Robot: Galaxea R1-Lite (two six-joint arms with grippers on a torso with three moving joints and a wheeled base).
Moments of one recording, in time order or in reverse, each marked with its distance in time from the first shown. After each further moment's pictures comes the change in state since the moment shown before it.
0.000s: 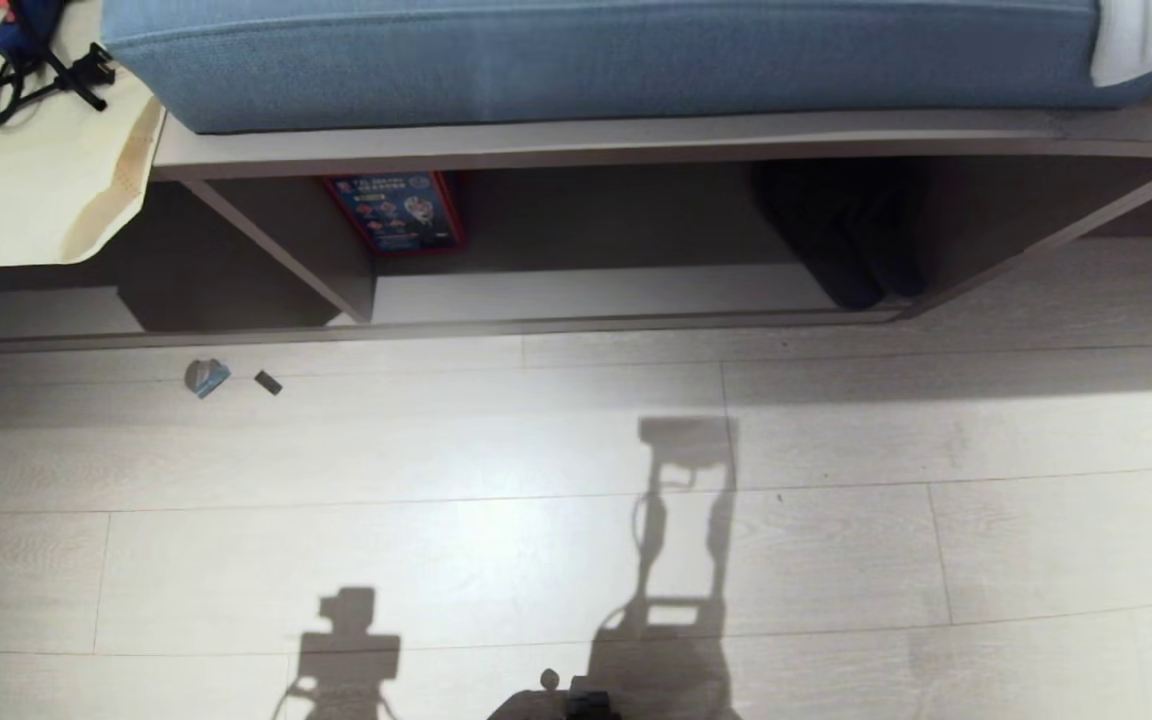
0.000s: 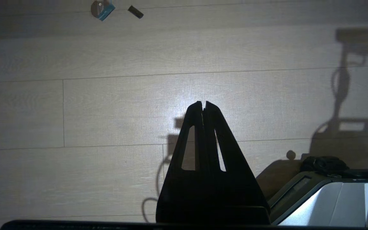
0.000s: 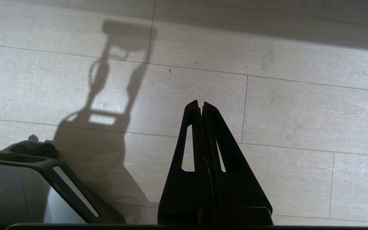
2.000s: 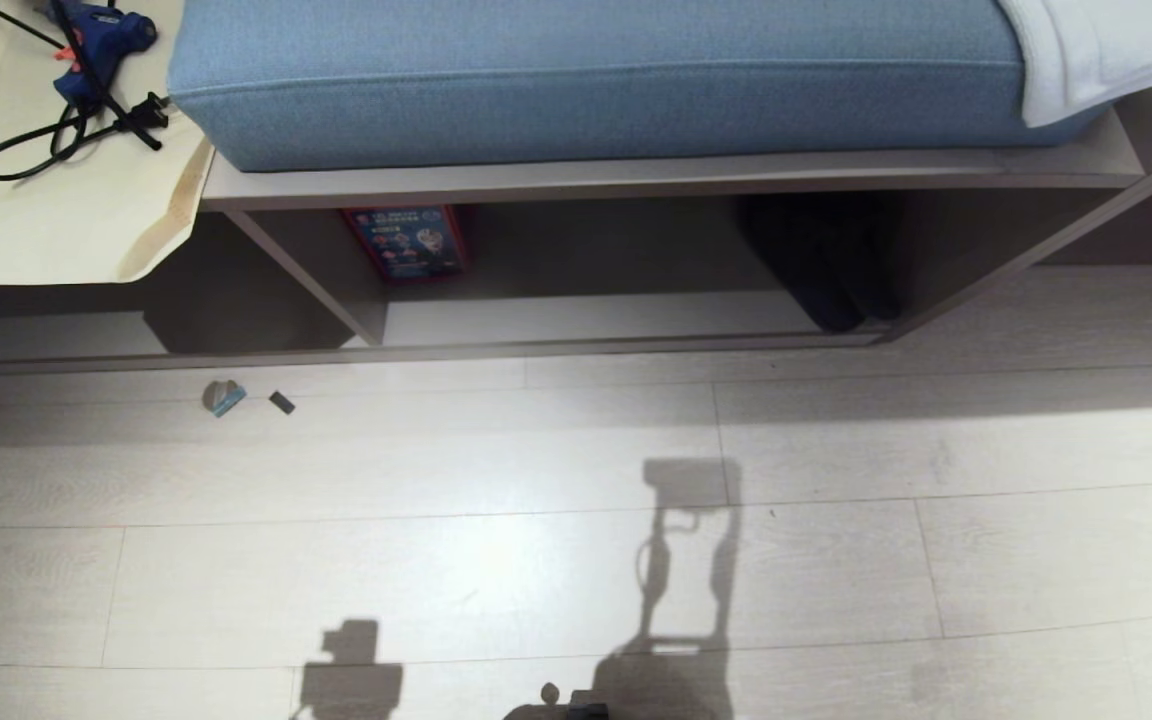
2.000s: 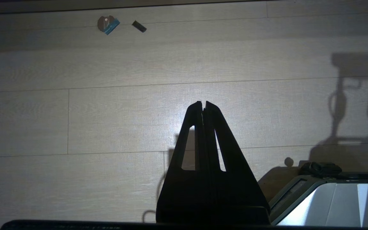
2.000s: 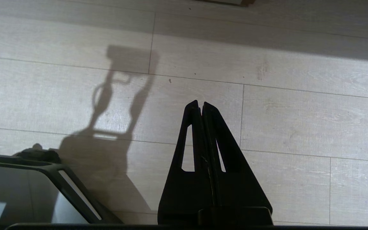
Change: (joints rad) left arm 0.000 0.000 0.000 -0.001 0.000 0.002; right arm 0.000 0.001 0.000 0.000 0.000 0.009
